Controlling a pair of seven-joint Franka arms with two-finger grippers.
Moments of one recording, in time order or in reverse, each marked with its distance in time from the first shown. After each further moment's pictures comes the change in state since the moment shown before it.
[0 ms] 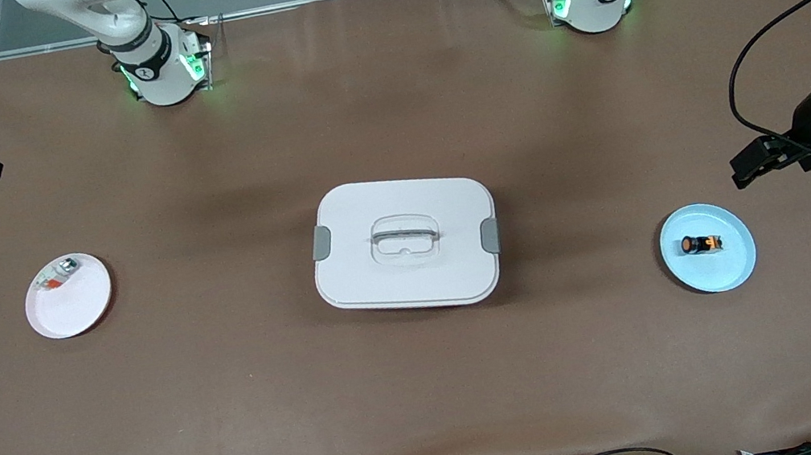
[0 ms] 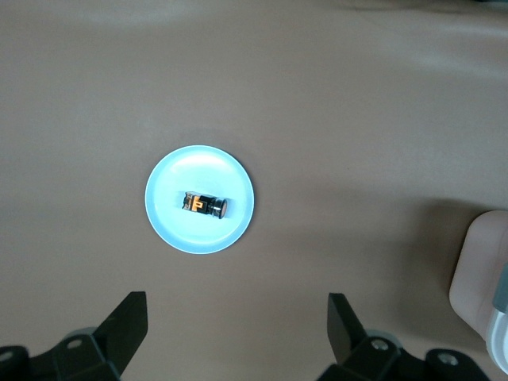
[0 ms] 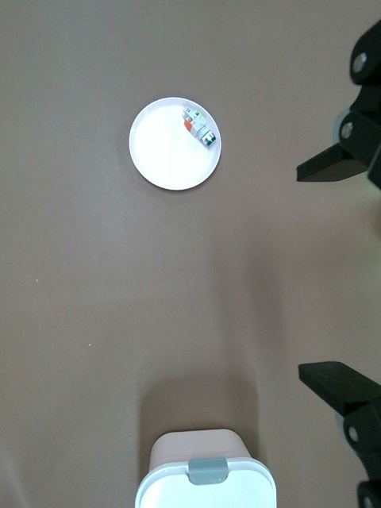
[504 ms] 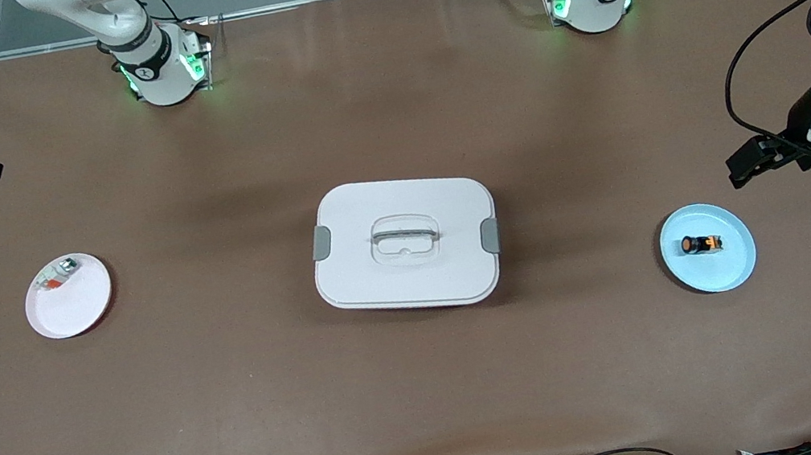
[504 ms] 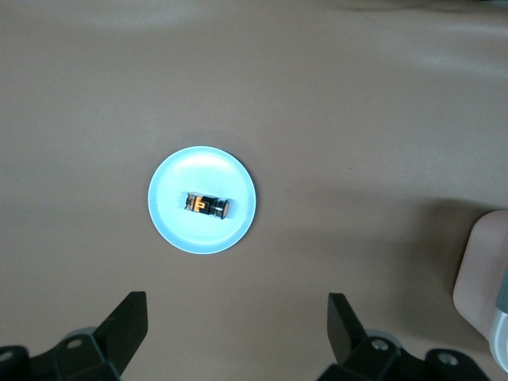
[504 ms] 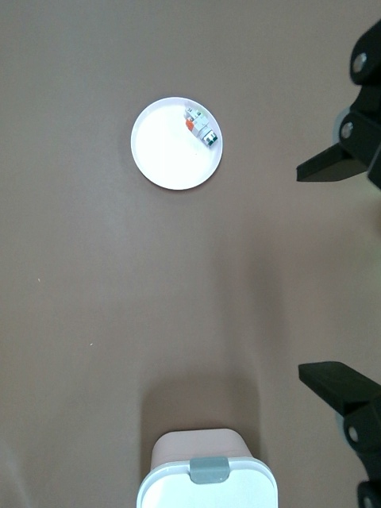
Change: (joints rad) left arm -0.108 -0.002 0.109 0.006 0.000 -0.003 0.000; right arm 0.000 0.000 0.000 0.000 0.000 0.004 0.000
